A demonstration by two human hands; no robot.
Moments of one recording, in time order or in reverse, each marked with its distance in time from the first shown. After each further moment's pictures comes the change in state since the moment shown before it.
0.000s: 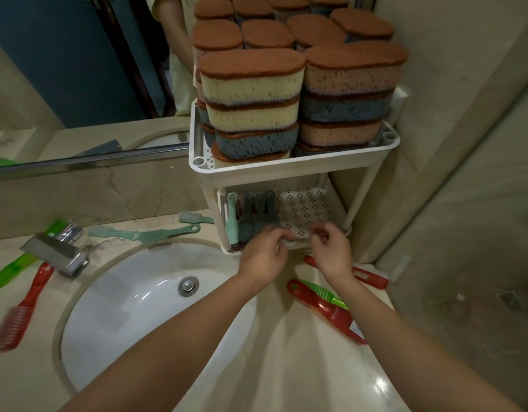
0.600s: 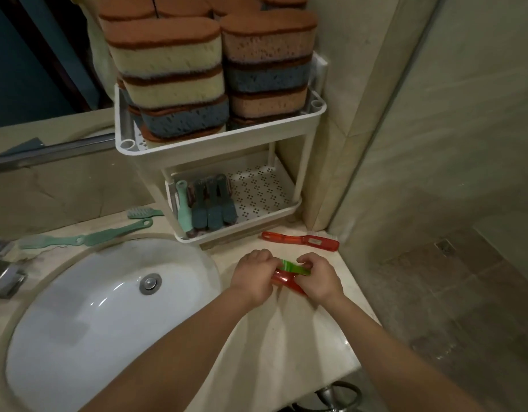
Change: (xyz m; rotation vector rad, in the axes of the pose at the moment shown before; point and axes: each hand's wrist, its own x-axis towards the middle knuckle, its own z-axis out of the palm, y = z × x) left_hand -0.043 0.004 0.076 0.529 -0.403 0.247; right_hand -0.085 0.062 -0.054 -0.372 -0.166 0.397
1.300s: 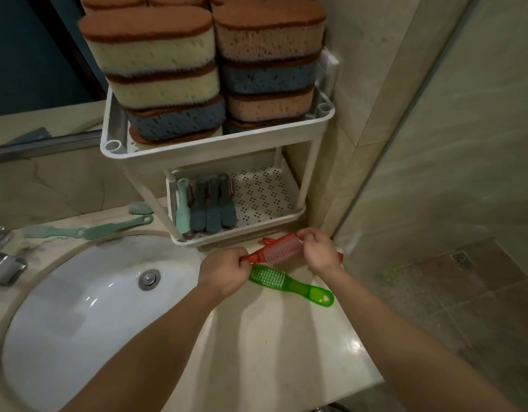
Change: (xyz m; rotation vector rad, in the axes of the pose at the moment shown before) left_hand 0.005 -0.044 -0.013 -0.263 0.103 -0.357; right_hand 0.070 -0.033 -0.023 0.217 0.039 -0.062
